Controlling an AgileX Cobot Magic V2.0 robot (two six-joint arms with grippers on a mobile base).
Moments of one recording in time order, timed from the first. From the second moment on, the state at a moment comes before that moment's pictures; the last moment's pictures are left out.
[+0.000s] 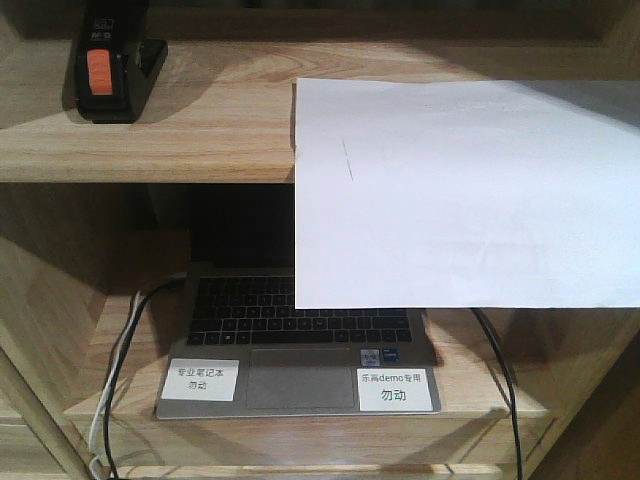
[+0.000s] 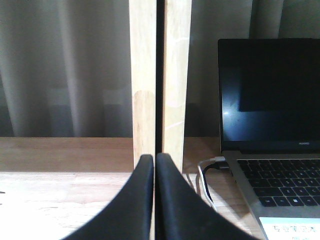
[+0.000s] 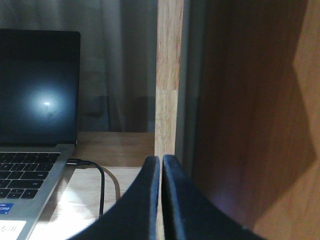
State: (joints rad) left arm 0.02 -0.01 0.02 -0.10 0.12 0.08; right arm -0.02 -0.01 0.03 -0.05 0.14 0.01
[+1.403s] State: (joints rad) left arm 0.02 -0.01 0.02 -0.11 0.09 0.08; right arm -0.02 -0.01 0.03 -0.05 0.12 0.01
